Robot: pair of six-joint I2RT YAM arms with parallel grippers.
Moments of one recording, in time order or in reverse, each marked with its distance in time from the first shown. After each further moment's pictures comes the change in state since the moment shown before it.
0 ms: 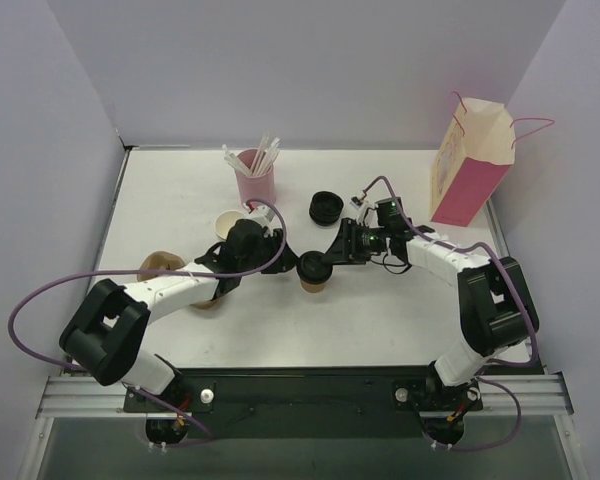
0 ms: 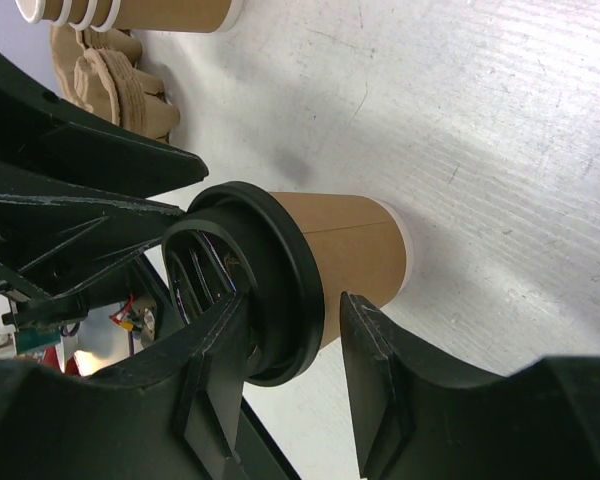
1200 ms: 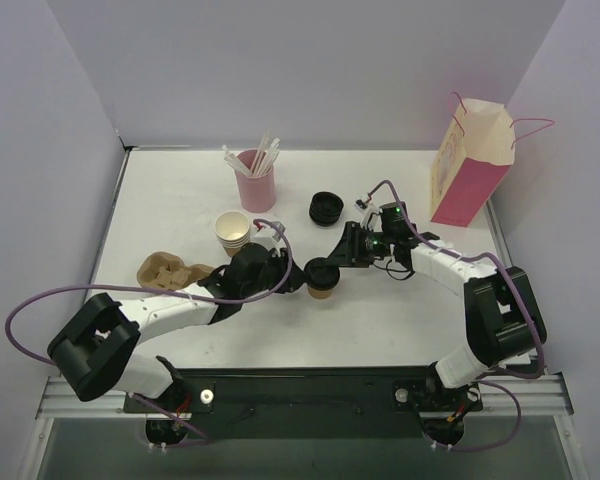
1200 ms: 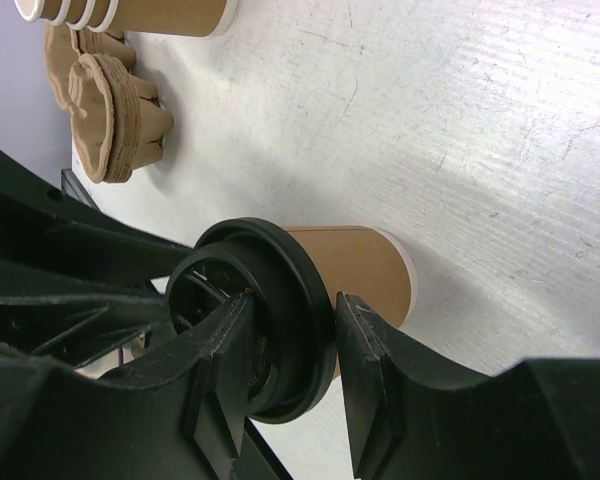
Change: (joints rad) left arm -0.161 -0.100 -0.156 0.170 -0.130 -0.056; right arm -0.006 -0.071 -0.076 0.050 0.034 0.014
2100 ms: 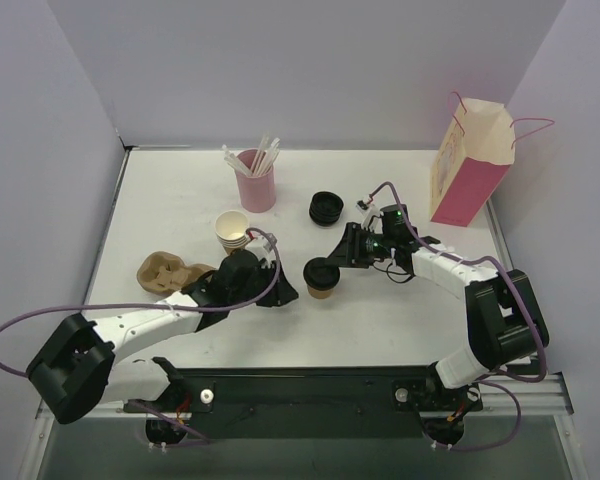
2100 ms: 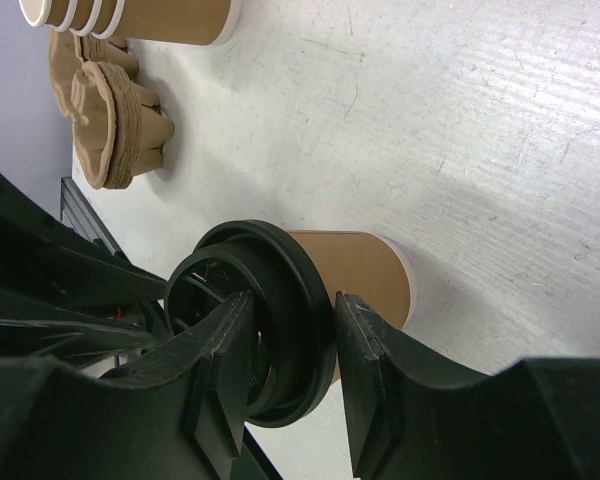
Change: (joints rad) left arm 0.018 -0.136 -0.041 -0.239 0.120 -0.002; right arm 0.005 -0.023 -0.041 0.056 0.016 0.018
